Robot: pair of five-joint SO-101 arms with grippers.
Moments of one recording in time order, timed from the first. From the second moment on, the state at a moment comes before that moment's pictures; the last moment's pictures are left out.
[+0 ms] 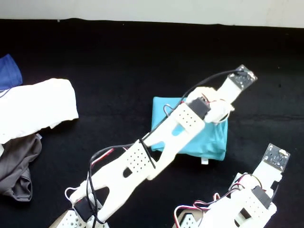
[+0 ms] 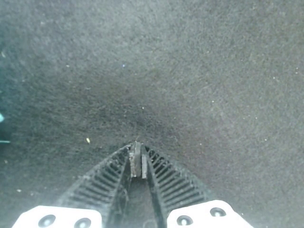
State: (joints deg) left arm 42.2 74.8 -86.9 61.3 -4.7; right arm 45.1 -60.2 90.5 46.9 20.2
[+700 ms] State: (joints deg) left arm 46.3 71.9 -87.0 82.5 -4.9; right arm 45.1 -60.2 90.5 46.9 20.2
